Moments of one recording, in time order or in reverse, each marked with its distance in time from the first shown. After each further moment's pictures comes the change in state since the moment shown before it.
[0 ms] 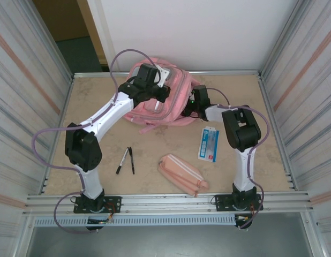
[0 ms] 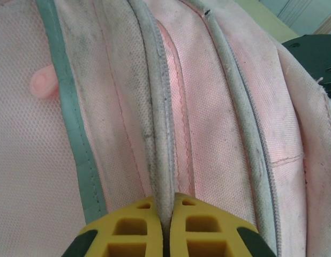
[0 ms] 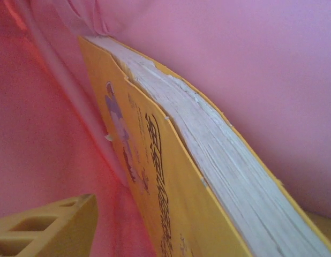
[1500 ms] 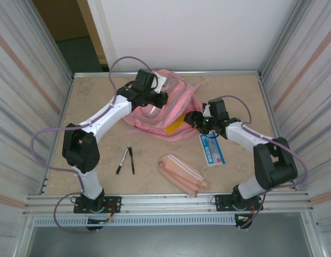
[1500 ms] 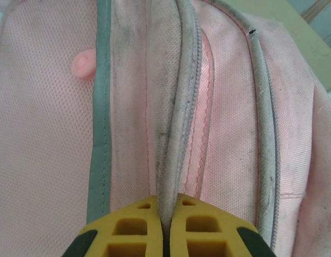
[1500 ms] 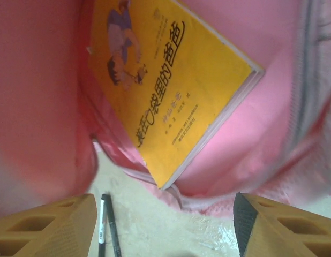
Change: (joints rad) left arm 0.023 -0.041 -0.106 -0.006 0.078 -0.042; right arm -0.006 -0.559 -0.402 -0.383 0.037 -0.424
